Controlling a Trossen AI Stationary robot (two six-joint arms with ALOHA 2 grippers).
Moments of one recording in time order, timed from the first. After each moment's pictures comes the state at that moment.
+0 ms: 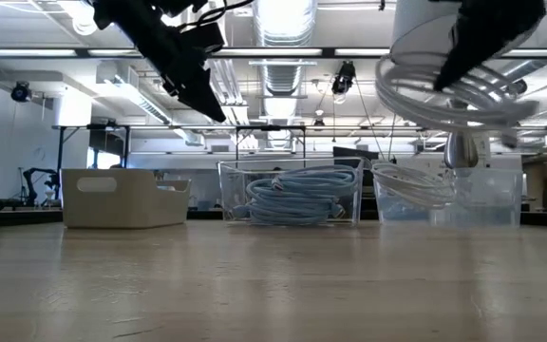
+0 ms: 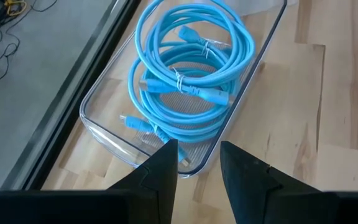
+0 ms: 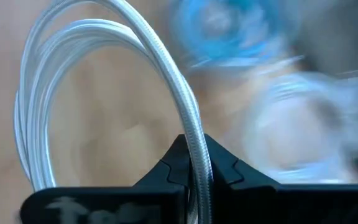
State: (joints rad) left arm 0.16 1.28 0.94 -0.37 -0.27 0.05; right arm 0.38 1.17 0.97 -0.99 0.59 0.58
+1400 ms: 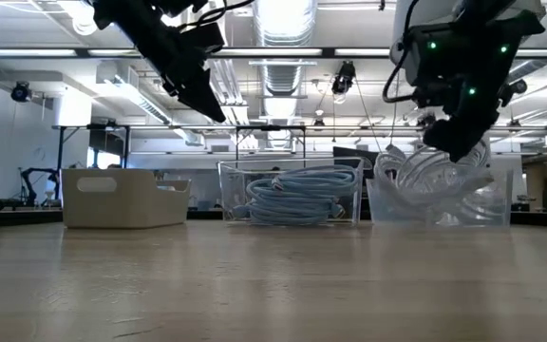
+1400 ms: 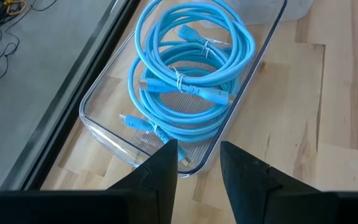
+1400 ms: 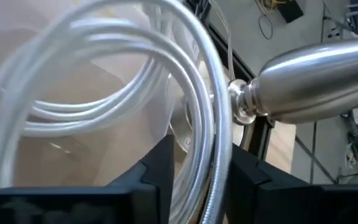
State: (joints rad) left arm 0.16 1.28 0.94 -0.37 -0.27 0.05; right arm -0.10 1.32 0.78 -1.09 0.83 0.80
